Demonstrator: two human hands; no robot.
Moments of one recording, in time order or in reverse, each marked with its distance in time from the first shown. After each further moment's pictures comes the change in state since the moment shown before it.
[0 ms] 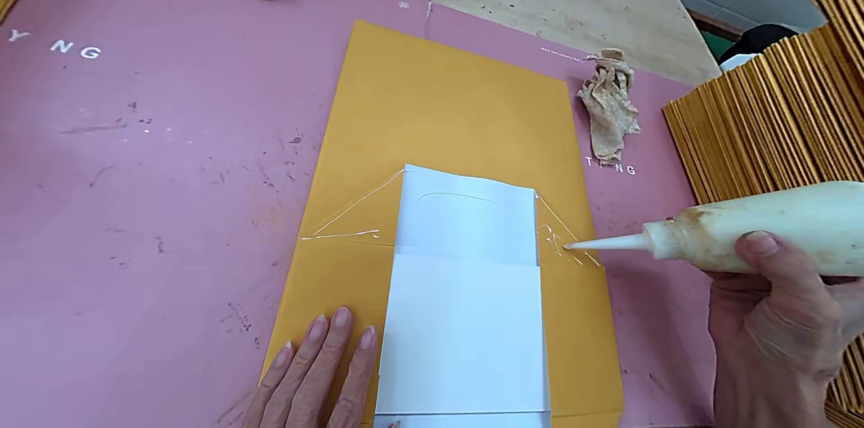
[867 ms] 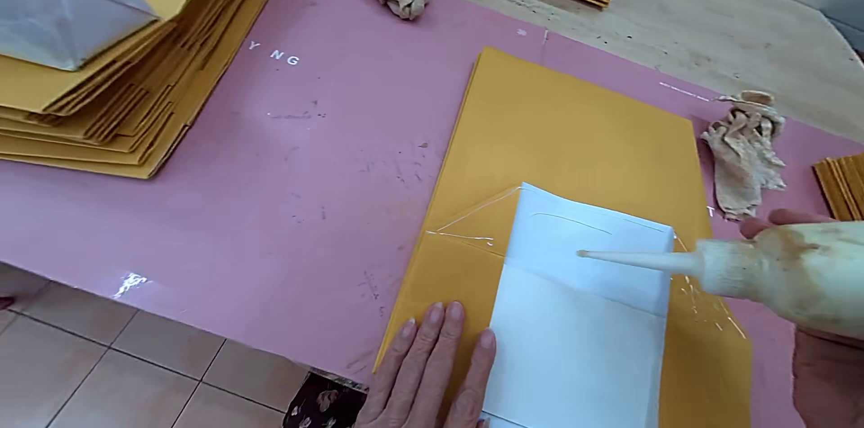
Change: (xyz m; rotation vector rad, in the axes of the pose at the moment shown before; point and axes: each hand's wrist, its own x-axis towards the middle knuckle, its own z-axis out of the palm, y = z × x) left_hand 0.008 0.015 0.002 0.076 0.035 -0.029; right_hand -0.014 -0.026 0.066 0.246 -0.429 -0.107
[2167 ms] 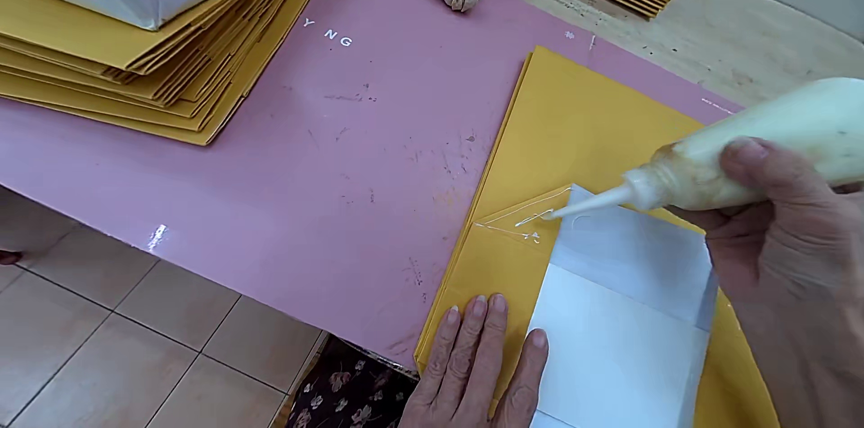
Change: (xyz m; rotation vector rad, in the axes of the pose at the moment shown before) left_hand 0.005 0.009 -0.003 0.024 0.016 0.001; right_hand 0.050 0.000 0.090 -0.049 -0.022 0.302
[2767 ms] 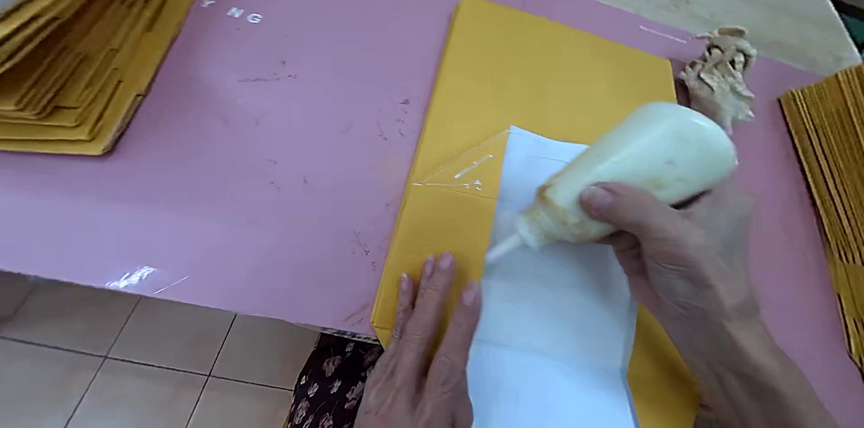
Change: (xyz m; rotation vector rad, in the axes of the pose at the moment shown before) left_hand -0.010 -0.005 0.003 -0.392 0.181 -0.044; right_hand -0.074 0.000 -0.004 -0.023 -0.107 0.097
